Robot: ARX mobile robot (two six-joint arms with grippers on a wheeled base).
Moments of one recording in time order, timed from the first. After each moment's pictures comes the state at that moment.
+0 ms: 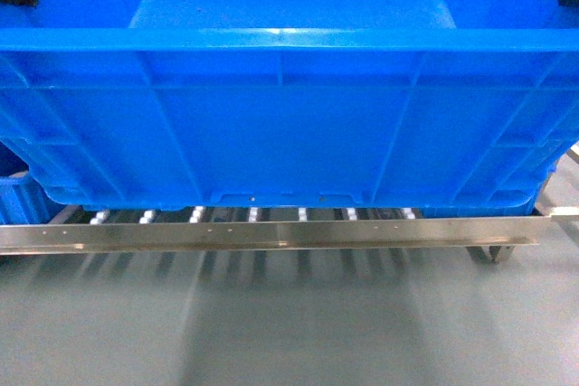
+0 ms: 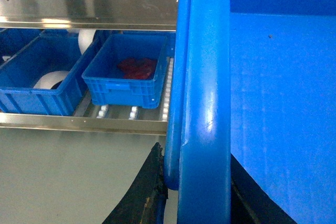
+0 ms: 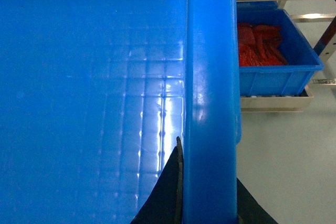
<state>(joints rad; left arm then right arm) -0.15 1.45 0.98 0.15 -0.19 -0.04 0.23 1.46 1.03 0.01 0.11 0.13</state>
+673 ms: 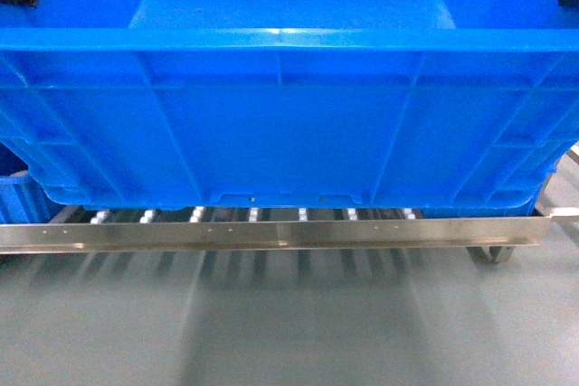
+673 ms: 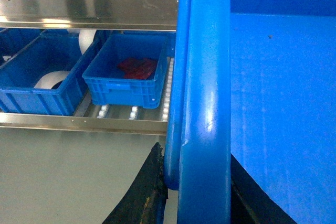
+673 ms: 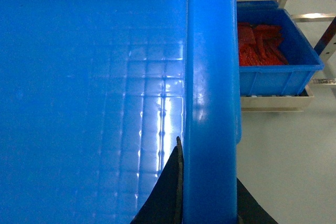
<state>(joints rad) -0.15 1.45 0.98 0.14 -0.19 -0.04 0.23 1.46 1.03 0.01 0.11 0.13</state>
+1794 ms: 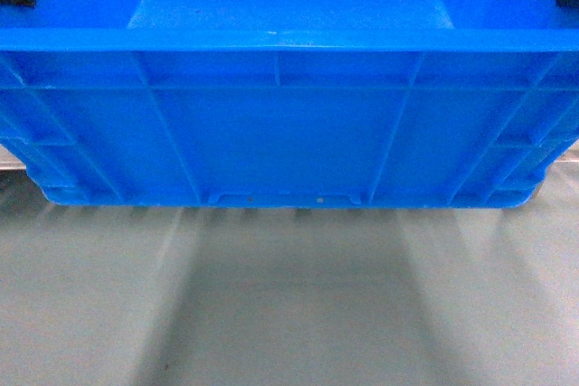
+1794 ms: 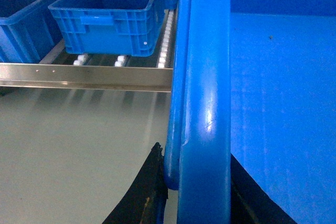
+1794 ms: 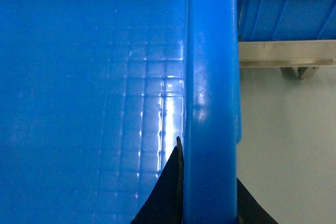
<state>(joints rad) -0.15 1.45 0.98 0.14 -0.19 -0.04 0.23 1.46 1.03 0.01 0.11 0.13</state>
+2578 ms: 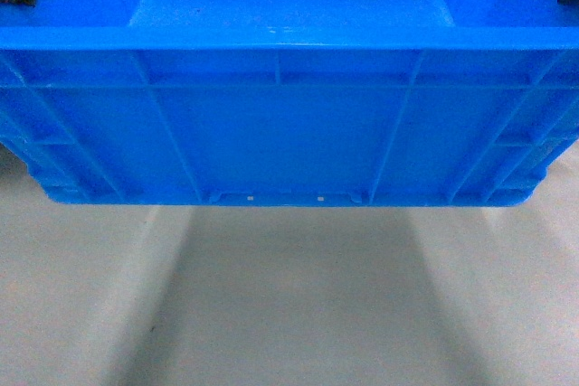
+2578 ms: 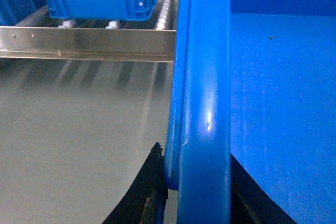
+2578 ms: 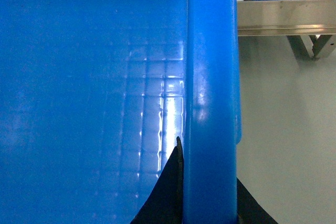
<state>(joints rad) -0.15 1.45 0.98 0.14 -0.19 -0.05 0.23 1.46 1.02 0.01 0.11 0.13</state>
